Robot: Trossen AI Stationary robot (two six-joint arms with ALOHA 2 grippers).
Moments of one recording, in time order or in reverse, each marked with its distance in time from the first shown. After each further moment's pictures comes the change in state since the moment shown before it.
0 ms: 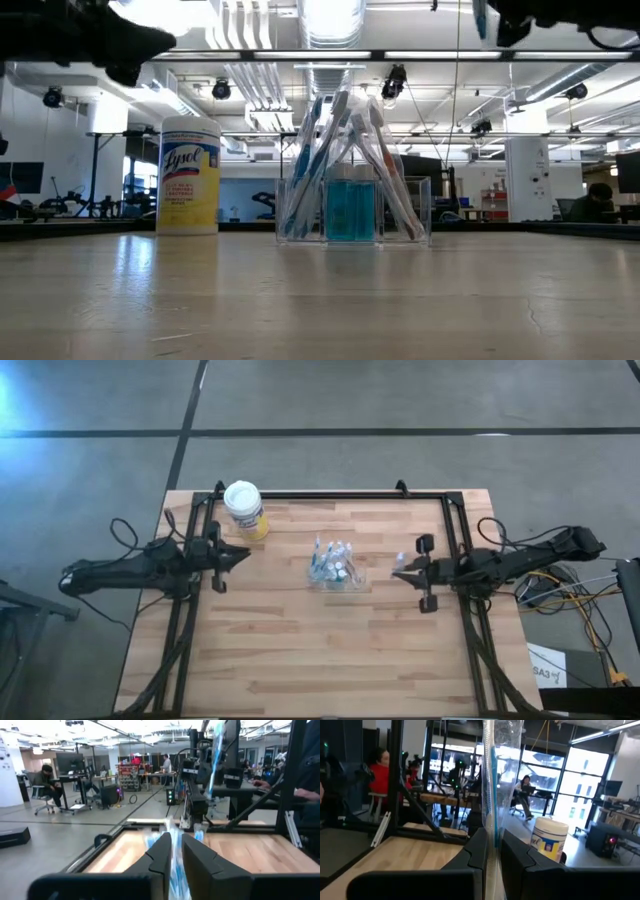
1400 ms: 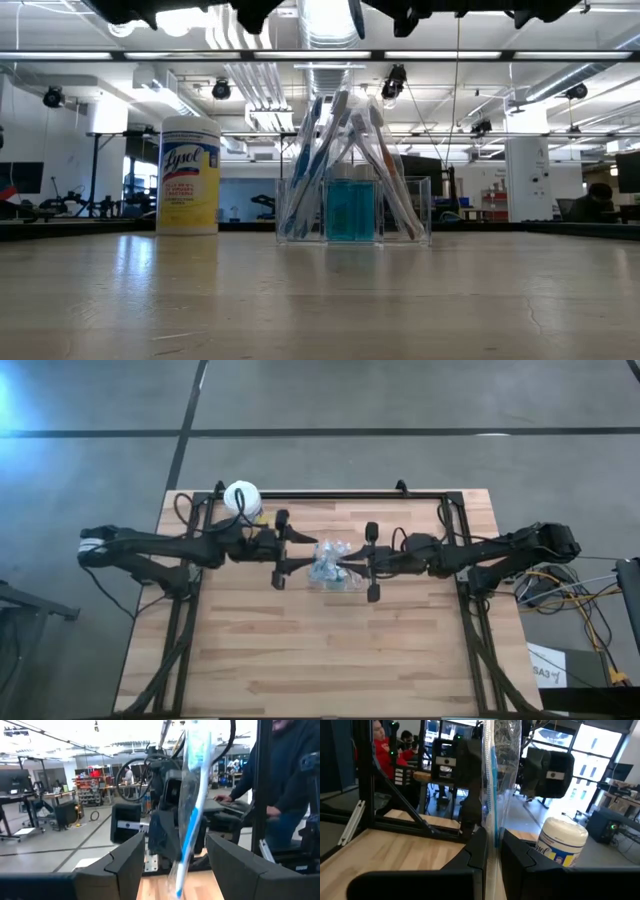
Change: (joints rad) left arm 0.005 0.905 0.528 0.524 0.228 0.015; right arm -0.201 0.645 0.463 0.047 -0.187 -0.002
